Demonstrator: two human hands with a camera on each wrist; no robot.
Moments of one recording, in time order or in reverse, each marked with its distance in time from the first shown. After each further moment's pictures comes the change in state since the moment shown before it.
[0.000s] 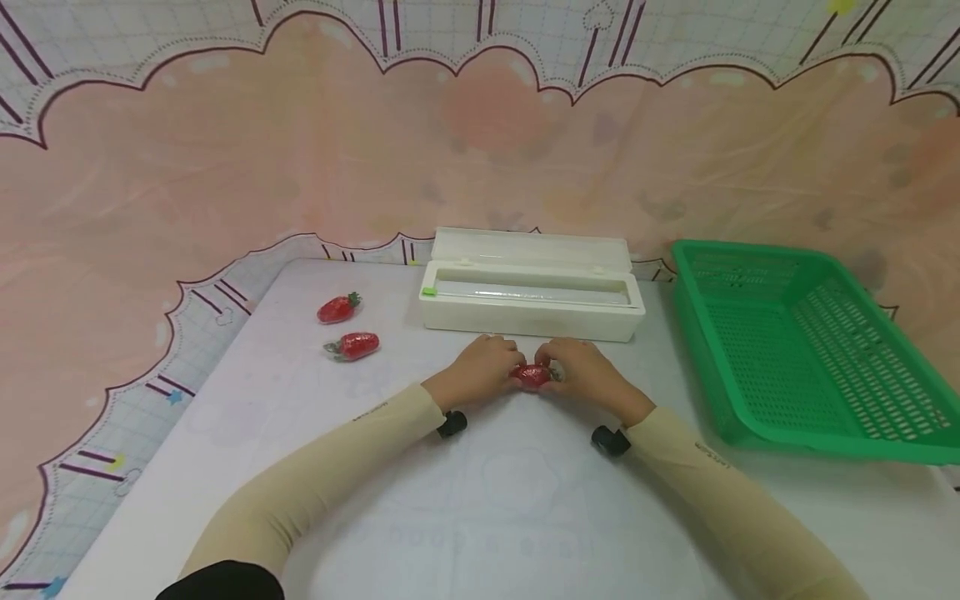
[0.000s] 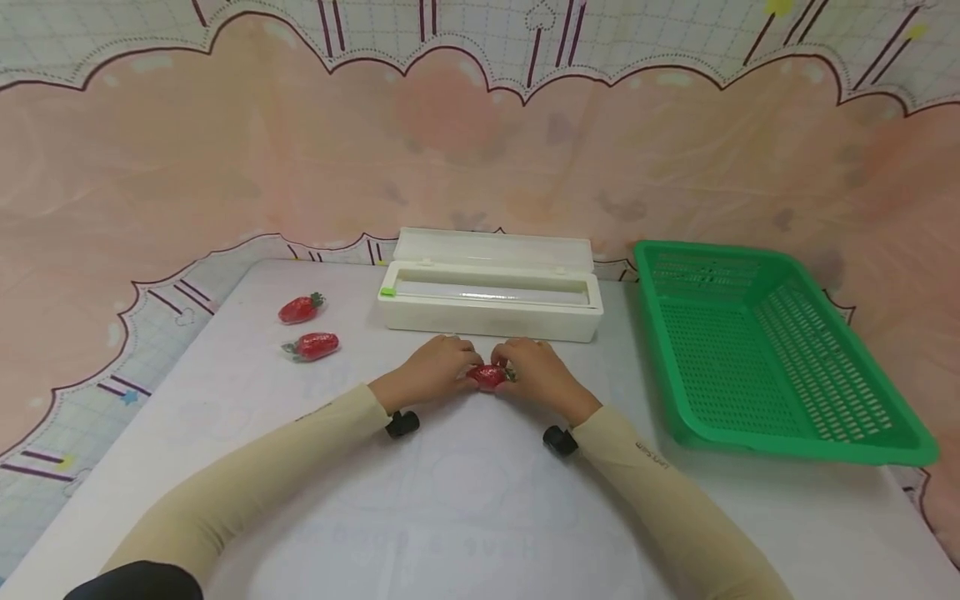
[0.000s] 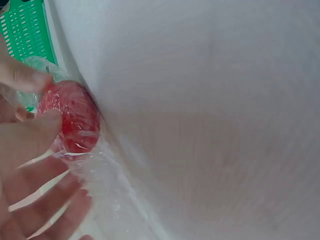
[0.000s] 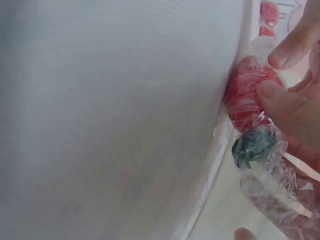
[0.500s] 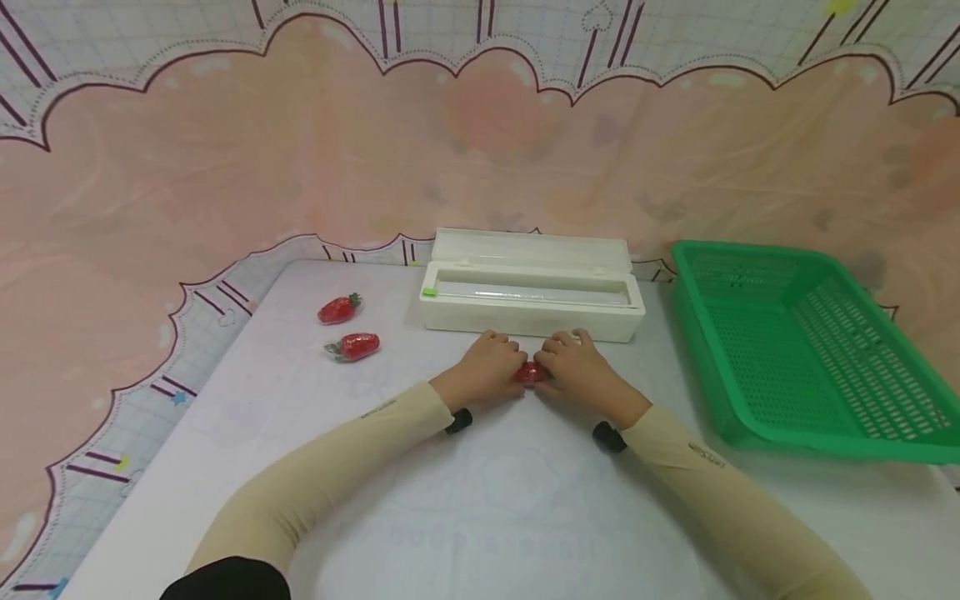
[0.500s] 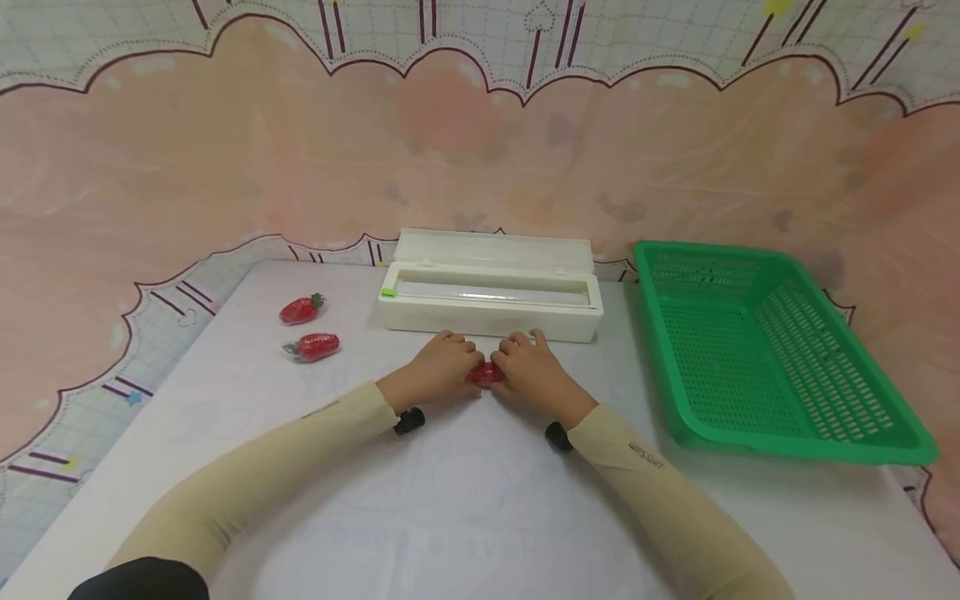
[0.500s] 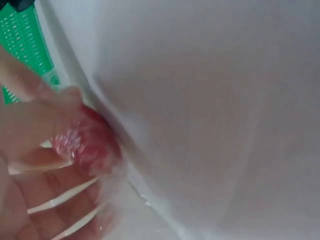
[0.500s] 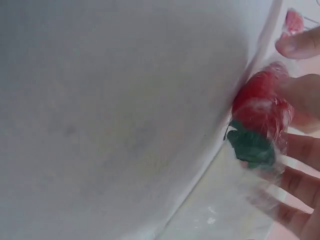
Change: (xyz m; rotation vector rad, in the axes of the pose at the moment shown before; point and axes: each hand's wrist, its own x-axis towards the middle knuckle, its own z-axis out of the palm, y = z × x) left_hand 0.006 0.005 -0.001 0.185 -0.071 -0.002; right_hand -0.003 -0.008 0.004 -0.429 0.114 -0.181
